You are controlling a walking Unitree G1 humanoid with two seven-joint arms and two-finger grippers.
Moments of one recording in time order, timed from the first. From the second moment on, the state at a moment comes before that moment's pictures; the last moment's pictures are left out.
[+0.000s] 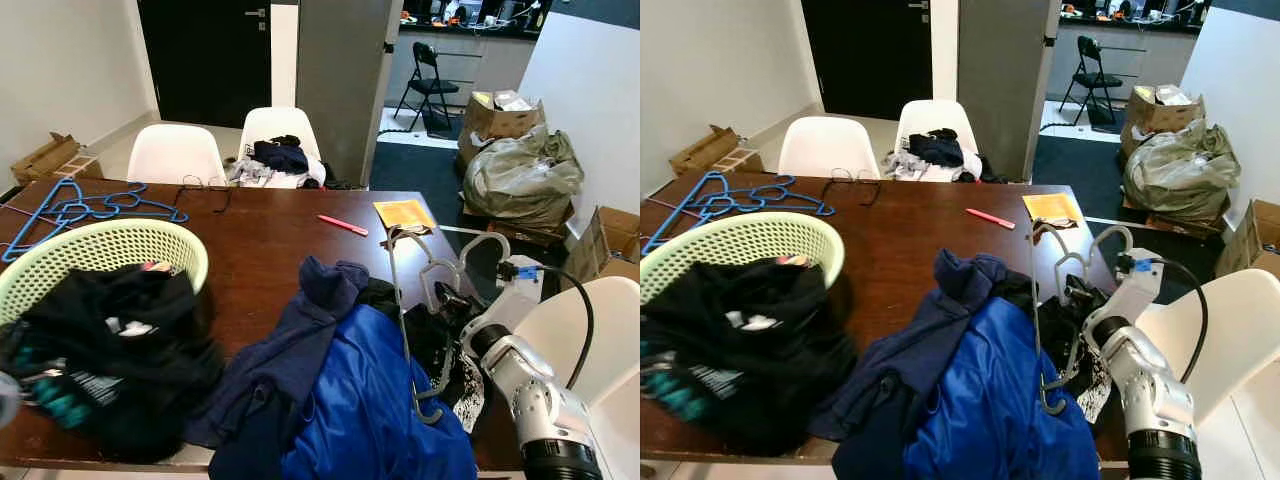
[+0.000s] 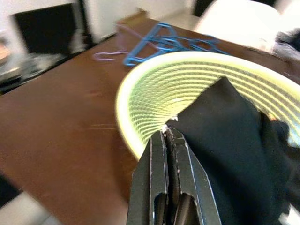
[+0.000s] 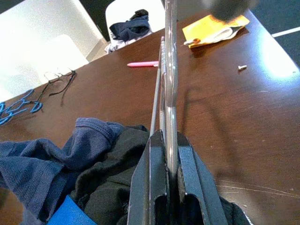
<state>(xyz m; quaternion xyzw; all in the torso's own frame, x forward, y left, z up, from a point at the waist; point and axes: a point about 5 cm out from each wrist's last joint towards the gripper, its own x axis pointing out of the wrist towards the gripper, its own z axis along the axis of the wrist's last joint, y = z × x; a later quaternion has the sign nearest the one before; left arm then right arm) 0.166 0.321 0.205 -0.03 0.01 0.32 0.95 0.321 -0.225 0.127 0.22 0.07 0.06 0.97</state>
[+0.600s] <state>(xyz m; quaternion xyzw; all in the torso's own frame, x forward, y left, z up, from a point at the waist) 0.152 0.281 0.124 -0.19 0.15 0.33 0.91 0.321 -0.226 0.127 0.22 0.08 0.06 0.97</state>
